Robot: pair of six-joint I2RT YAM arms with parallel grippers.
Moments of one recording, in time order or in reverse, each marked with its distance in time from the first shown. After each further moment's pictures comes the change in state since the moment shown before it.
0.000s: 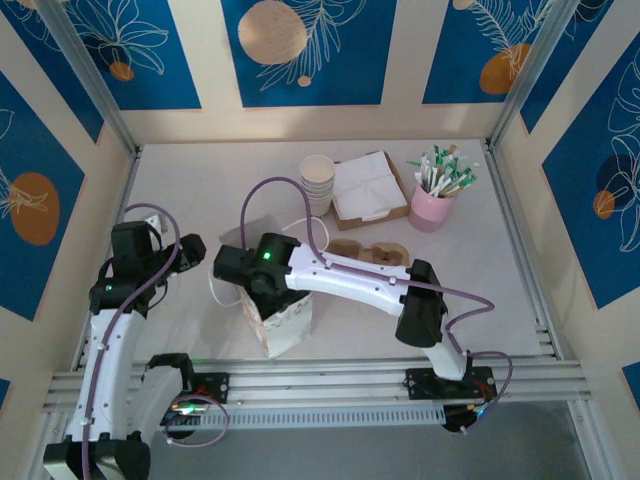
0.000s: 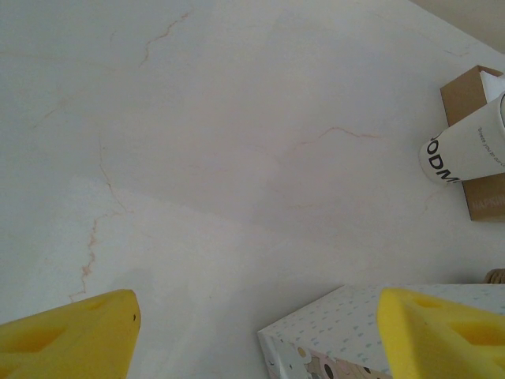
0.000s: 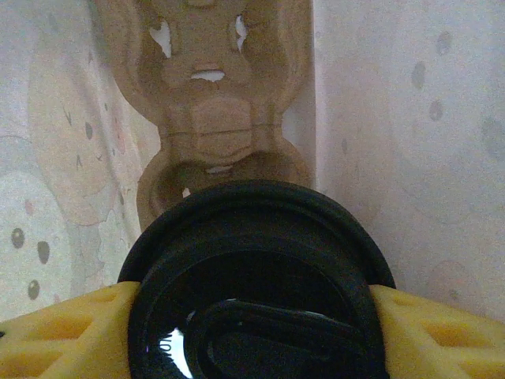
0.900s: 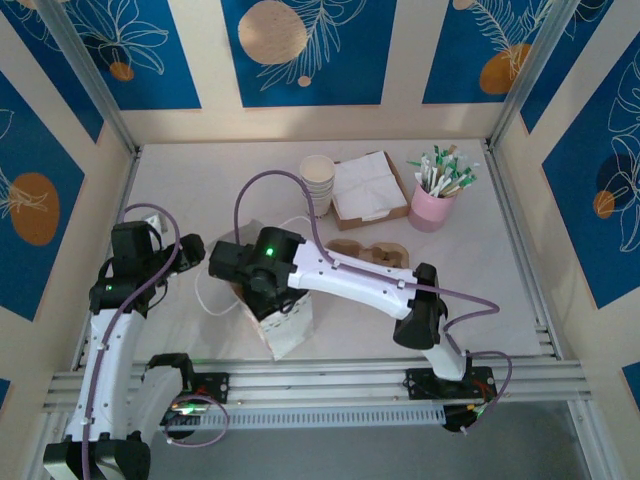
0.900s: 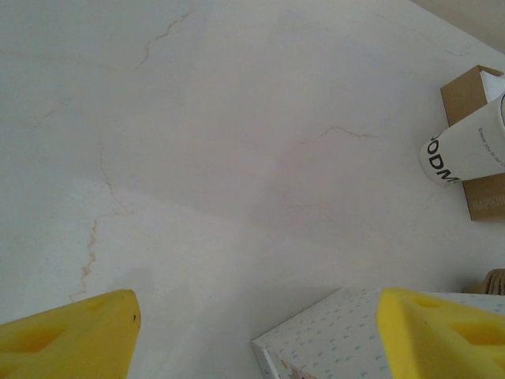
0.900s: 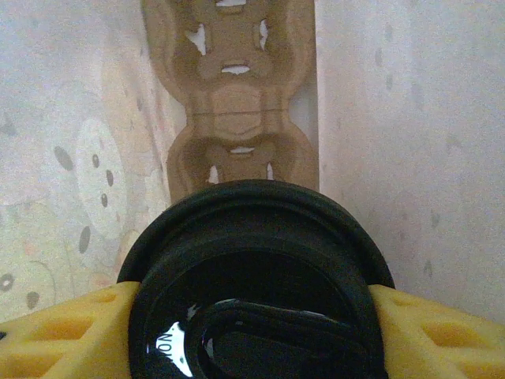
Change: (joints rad) left arm 0.000 0.001 0.000 0.000 0.000 0.000; right arm 0.030 0.015 0.181 -0.146 -0.010 -0.036
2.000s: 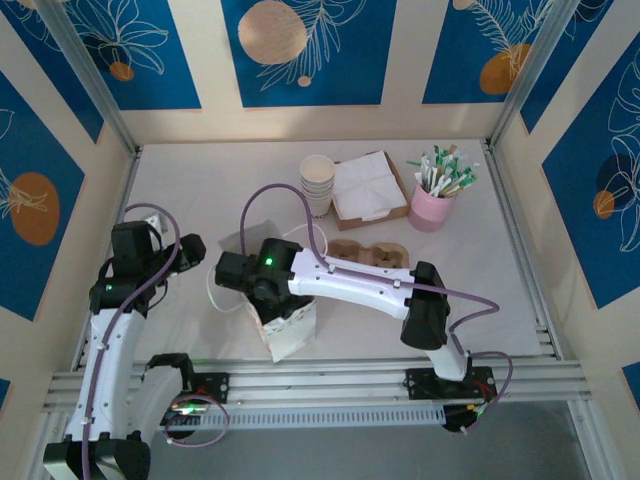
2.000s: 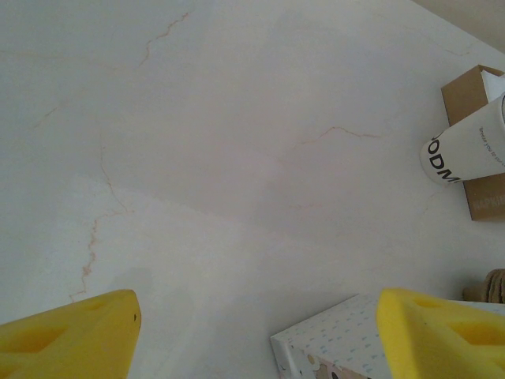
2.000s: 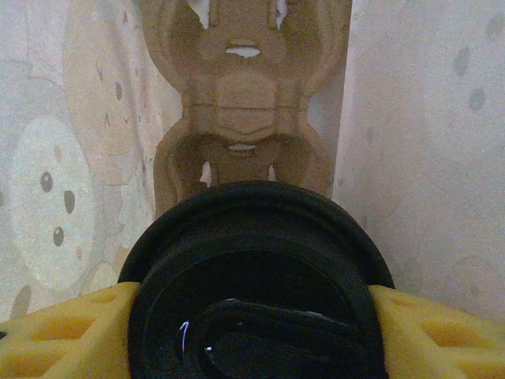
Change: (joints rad) left arm 0.000 0.001 0.000 0.000 0.000 0.000; right arm -0.006 -0.045 -0.214 0.136 -0.030 0.017
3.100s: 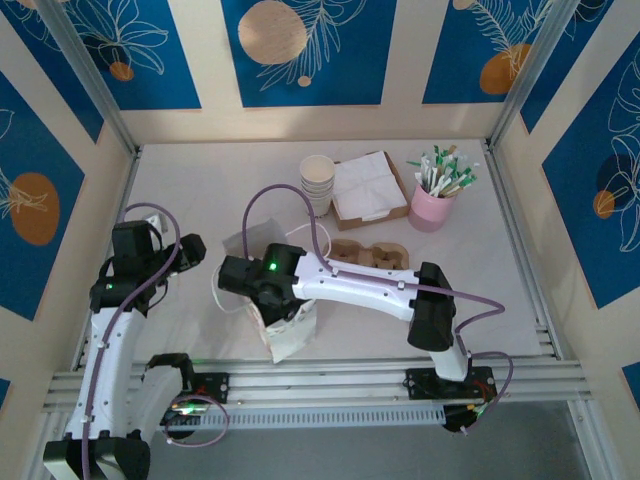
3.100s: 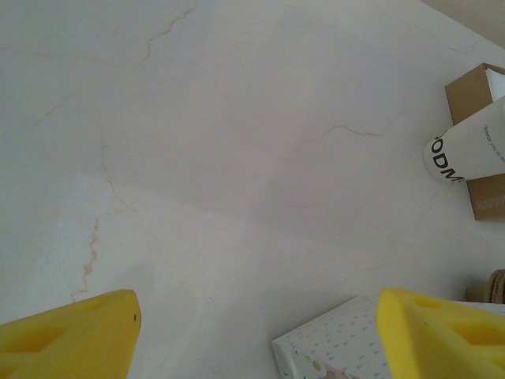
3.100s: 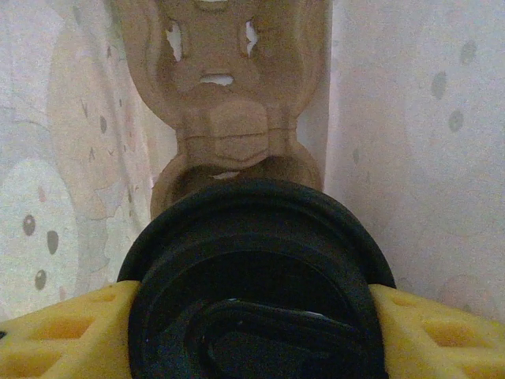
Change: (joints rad) left arm 0.000 0.007 0.000 0.000 -0.003 0.000; right arm 0.009 -0.041 -0.090 0.077 0.063 0.014
